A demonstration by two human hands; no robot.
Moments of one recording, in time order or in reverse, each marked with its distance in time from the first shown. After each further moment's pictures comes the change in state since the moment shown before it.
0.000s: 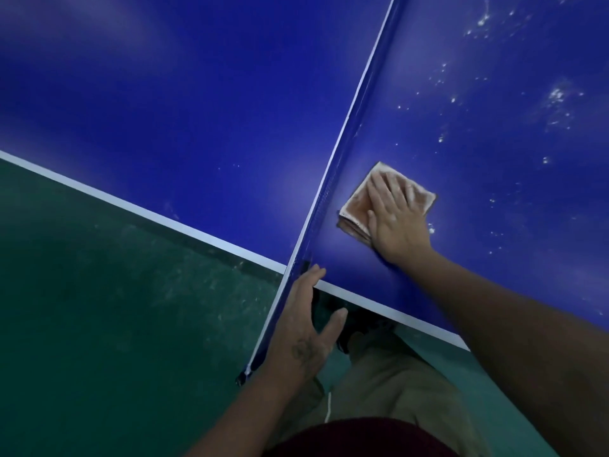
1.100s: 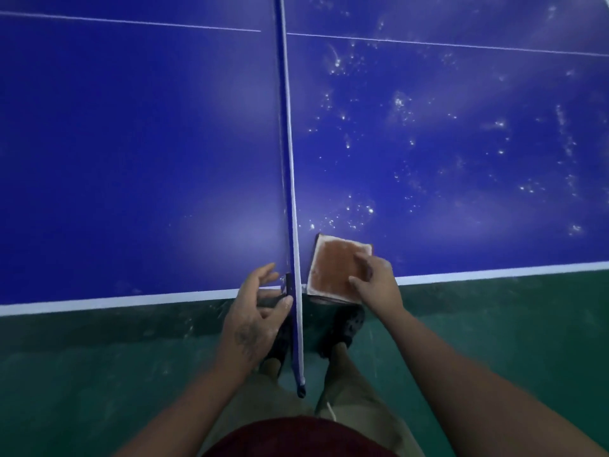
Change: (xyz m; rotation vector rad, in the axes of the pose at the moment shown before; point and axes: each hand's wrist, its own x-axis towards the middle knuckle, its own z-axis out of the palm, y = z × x) left_hand 0.048 -0.019 -0.153 -0.168 -0.299 0.165; right_hand -0.120 -0.146 -0.043 0.561 0.000 1.095
